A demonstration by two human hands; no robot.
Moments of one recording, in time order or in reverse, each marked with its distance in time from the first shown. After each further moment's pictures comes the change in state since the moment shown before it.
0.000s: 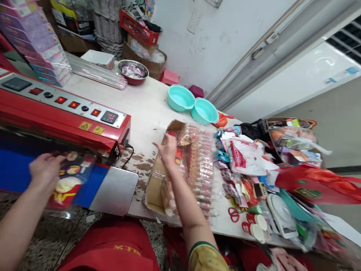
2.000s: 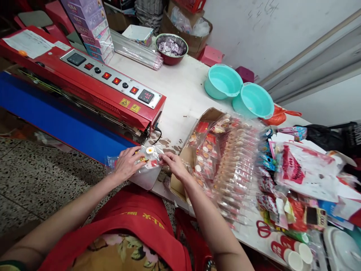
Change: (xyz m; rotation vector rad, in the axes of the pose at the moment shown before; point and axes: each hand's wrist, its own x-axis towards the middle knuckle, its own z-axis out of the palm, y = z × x) left_hand -0.139 -0.018 -0.002 0.720 -0.766 0.852; right_hand -0.103 -0.035 0.014 0.751 -0.891 0.535
